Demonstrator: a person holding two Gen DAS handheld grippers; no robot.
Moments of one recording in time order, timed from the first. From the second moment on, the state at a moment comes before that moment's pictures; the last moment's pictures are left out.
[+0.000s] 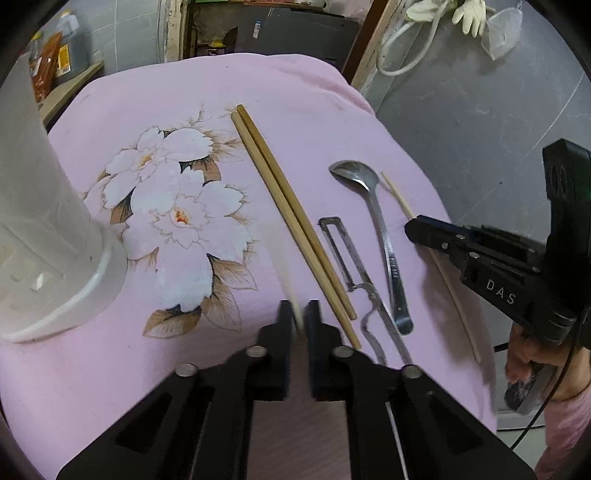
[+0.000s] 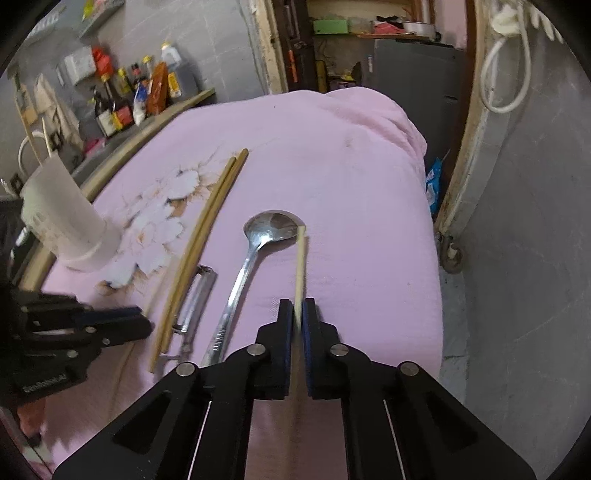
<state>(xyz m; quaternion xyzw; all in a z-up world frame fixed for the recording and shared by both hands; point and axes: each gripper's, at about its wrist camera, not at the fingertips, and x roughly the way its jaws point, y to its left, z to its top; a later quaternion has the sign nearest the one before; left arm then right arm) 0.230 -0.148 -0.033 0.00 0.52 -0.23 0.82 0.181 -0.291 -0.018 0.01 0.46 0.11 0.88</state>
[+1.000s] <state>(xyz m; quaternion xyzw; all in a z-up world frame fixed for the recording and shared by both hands) 0.138 -0.059 0.104 -0.08 0.06 -0.17 0.98 0.067 -0.195 0.108 0.03 -0.05 0.20 0.98</state>
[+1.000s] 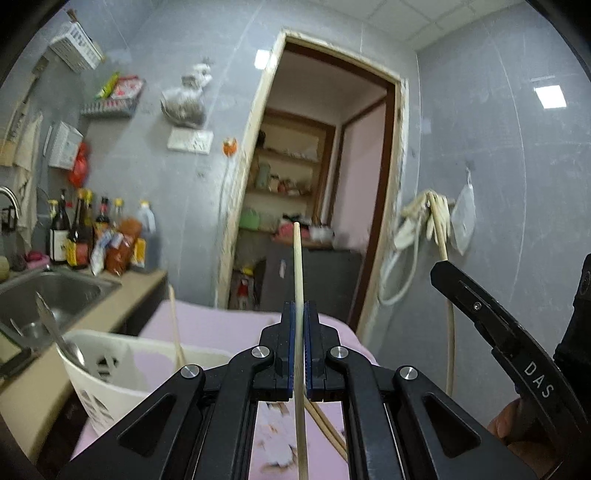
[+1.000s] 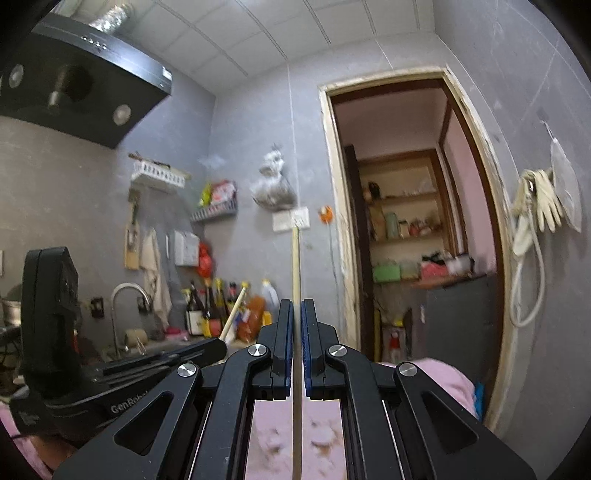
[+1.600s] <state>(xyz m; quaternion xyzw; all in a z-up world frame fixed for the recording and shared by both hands) 0.164 0.051 0.141 -0.17 -0.01 -0.10 0.98 0.121 -0.135 0.134 0.08 -0.12 0.27 0.95</state>
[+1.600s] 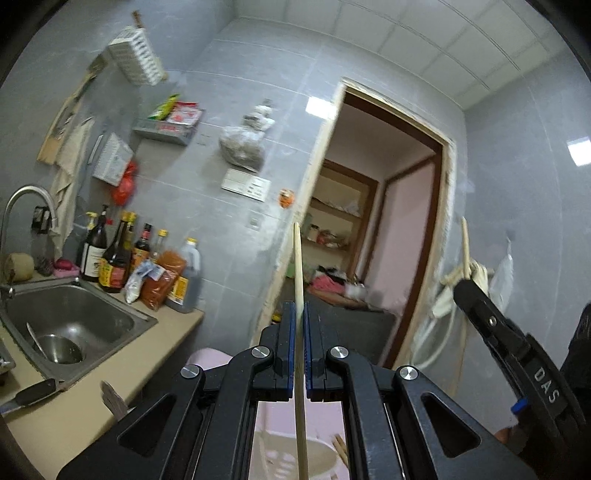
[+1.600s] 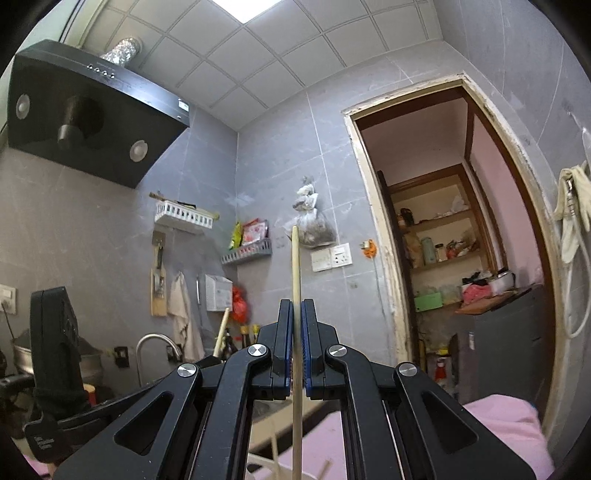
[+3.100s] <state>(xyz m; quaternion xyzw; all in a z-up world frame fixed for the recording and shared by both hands) 0.185 0.102 0.082 -0.19 -0.07 0.05 0.98 0.186 -0.103 0.070 0.12 -0.07 0.25 0.96</state>
